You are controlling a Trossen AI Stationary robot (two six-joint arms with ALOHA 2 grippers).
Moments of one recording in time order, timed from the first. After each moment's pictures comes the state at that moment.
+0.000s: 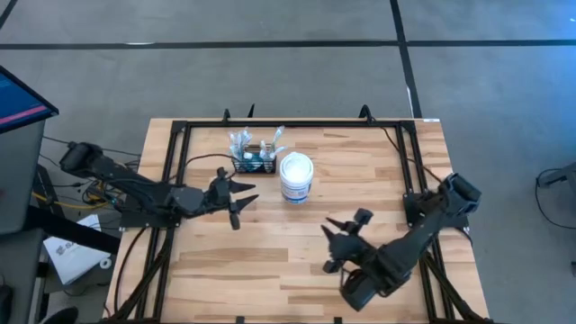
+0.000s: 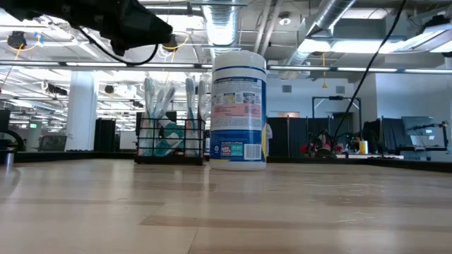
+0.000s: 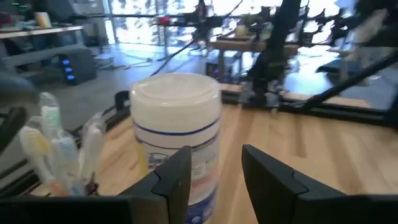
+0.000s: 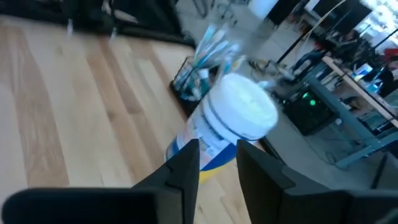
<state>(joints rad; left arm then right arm) -0.34 1.03 0.44 0.44 -0.69 -0.11 0.74 1.83 1.69 -1.31 1.19 0.91</state>
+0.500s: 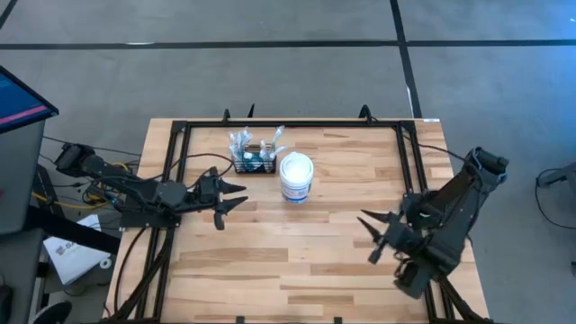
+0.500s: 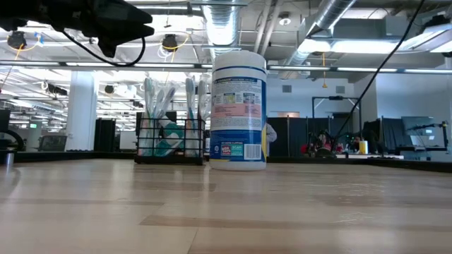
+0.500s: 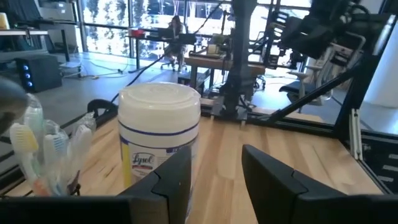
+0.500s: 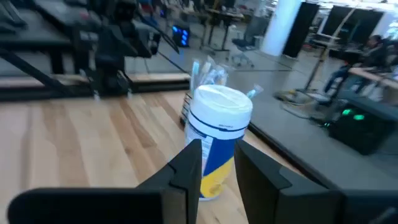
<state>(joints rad) -0.34 0.81 0.31 0.45 -0.57 -0.13 0.96 1.46 1.19 -1.32 1.41 1.37</state>
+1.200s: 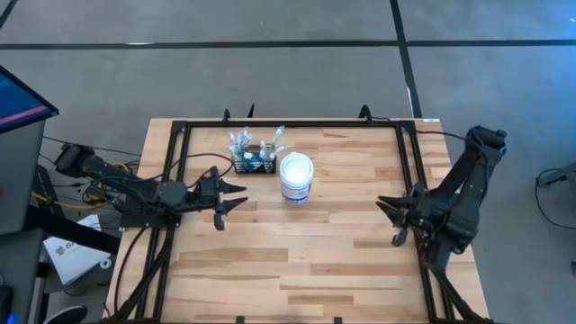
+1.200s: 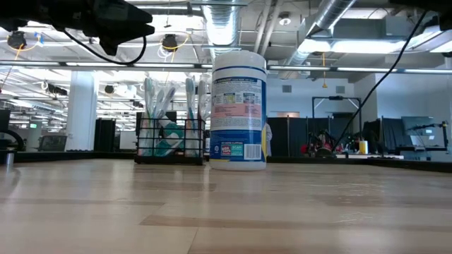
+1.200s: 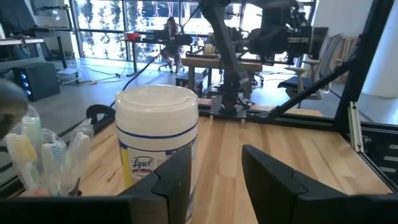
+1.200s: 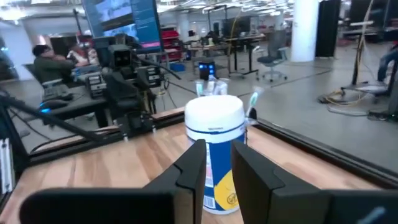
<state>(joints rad) -0.32 0.80 0.31 0.45 -0.54 -0.08 1.12 1.08 0.77 -1.30 1.57 1.73</state>
